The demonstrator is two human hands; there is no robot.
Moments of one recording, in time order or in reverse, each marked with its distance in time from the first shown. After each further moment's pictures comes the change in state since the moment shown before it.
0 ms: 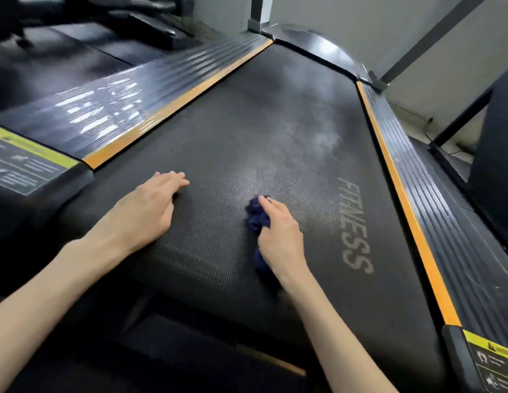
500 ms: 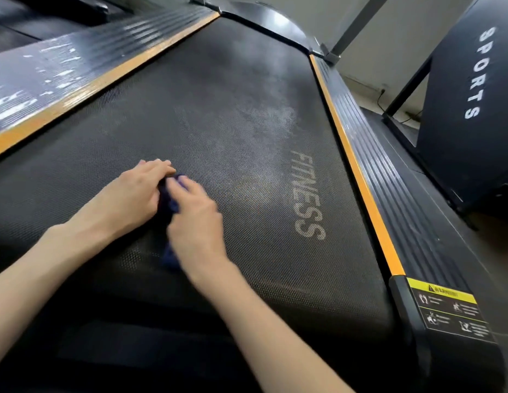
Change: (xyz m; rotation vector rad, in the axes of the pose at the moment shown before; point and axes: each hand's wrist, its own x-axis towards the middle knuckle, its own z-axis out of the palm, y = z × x) left_hand 0.036 0.048 0.037 -0.004 -0.070 0.193; right_hand -0.019 -0.028 0.020 0.139 0.060 -0.154
